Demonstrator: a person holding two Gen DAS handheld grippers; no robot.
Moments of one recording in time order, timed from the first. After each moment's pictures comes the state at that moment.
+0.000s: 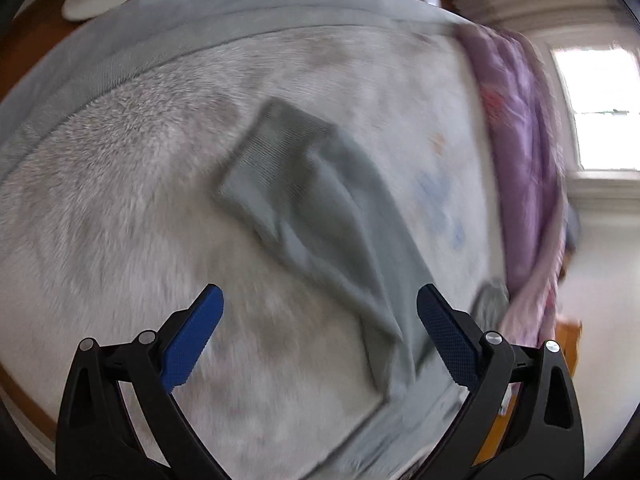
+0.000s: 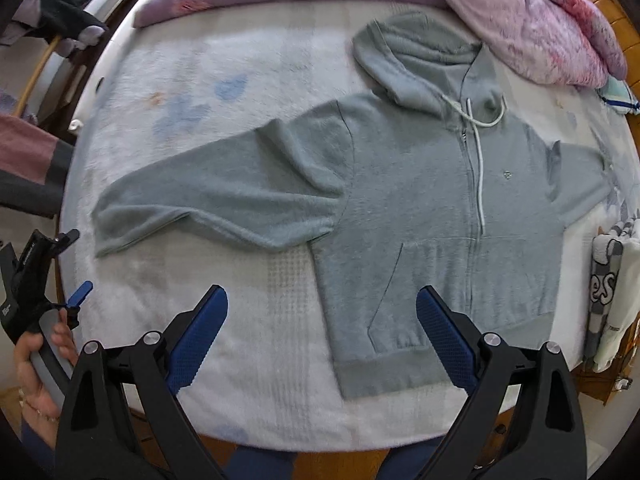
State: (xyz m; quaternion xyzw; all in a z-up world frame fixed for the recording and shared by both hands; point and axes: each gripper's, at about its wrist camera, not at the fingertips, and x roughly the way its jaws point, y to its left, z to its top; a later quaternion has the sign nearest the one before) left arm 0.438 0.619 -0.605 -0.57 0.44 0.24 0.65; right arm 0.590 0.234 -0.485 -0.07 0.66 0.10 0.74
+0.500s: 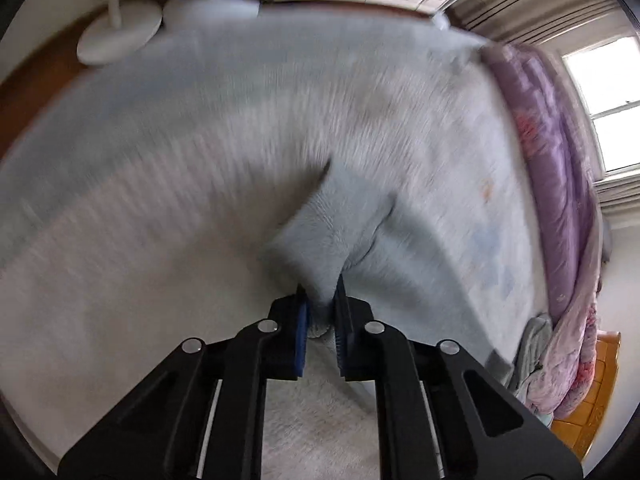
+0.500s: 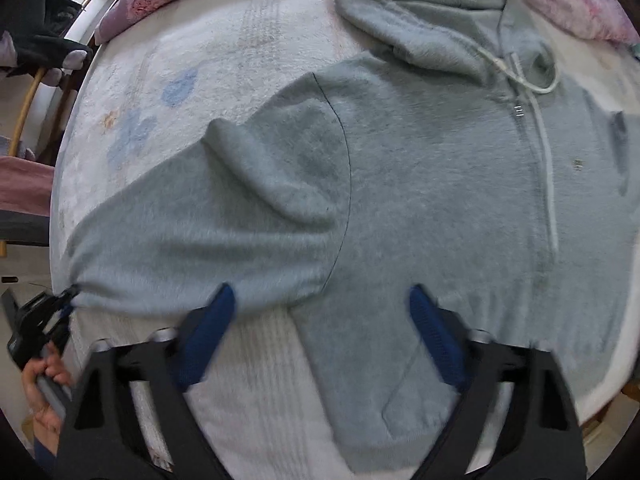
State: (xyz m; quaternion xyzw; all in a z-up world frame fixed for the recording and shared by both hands) left arm 0.429 0.655 -0.605 -0.48 0.43 0.30 0.70; right arm 0.661 0.214 -0.603 0.01 0.69 0.14 0.71
